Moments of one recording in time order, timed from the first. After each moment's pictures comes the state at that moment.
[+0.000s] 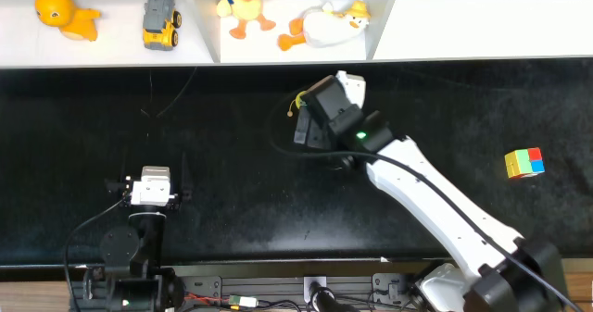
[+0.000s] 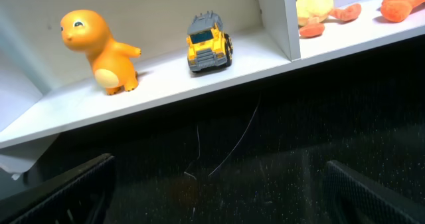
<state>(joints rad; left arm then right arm) 0.03 0.01 0.02 -0.09 0.01 0.29 0.65 1.53 1.16 -0.77 0.17 0.75</state>
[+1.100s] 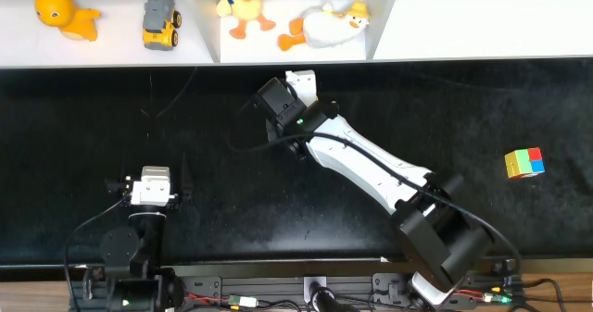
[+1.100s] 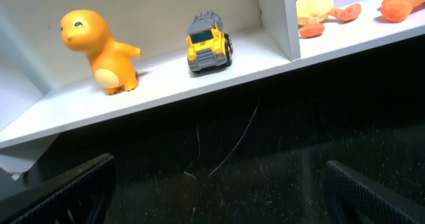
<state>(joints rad) 0.03 0.01 0.02 -0.09 0.01 0.29 0.75 1.85 1.29 -0.66 0.35 0.63</state>
